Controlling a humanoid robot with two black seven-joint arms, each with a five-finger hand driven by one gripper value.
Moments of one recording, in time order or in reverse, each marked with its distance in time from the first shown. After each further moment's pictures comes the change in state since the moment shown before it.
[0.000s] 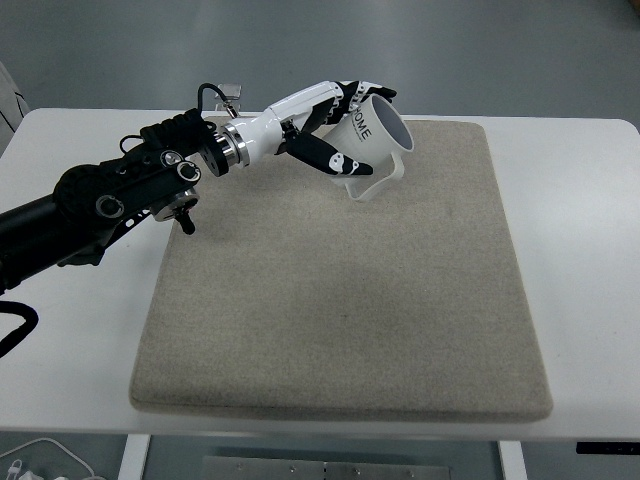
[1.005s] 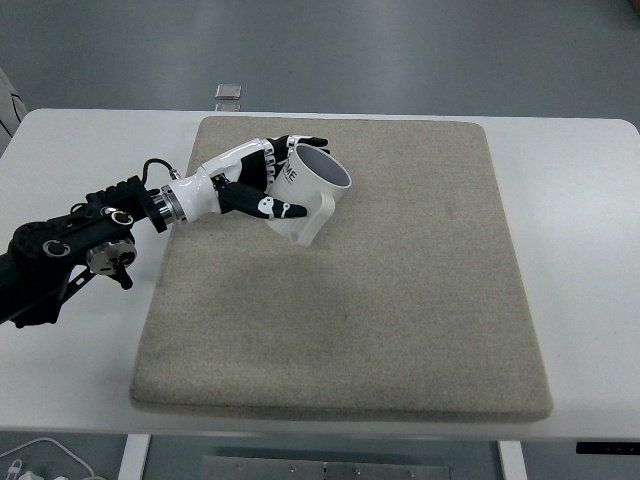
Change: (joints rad) left arm 0.181 0.072 -0.012 0.137 -0.107 -0.345 -0.181; right arm 0.000 0.000 0.000 0.000 0.000 0.000 0.000
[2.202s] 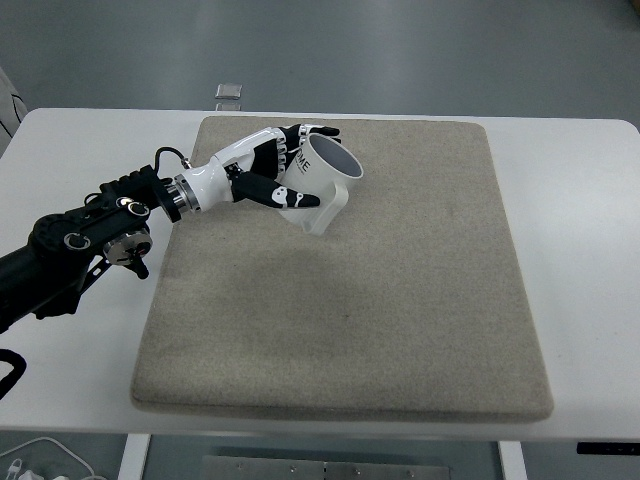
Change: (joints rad) left arm -0.019 -0.071 -0.056 0.068 0.029 0.021 0.000; right arm 0.000 0.000 0.000 0.000 0.000 0.000 0.000
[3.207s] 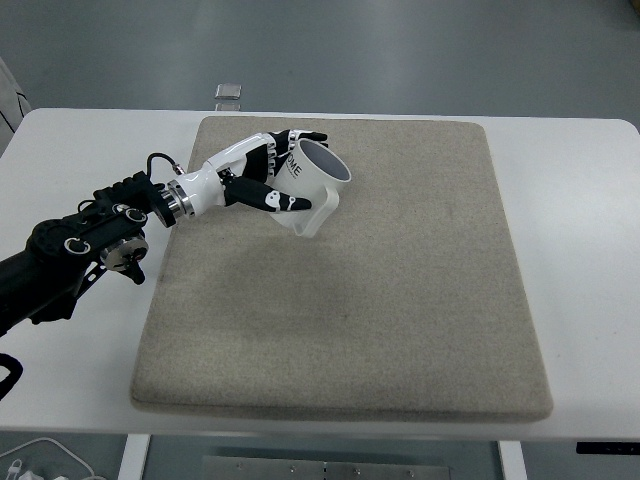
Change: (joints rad) left arm 0.010 0.000 0.024 0.033 -0.007 0.038 0.000; right arm 0.000 0.000 0.000 0.000 0.000 0.000 0.000
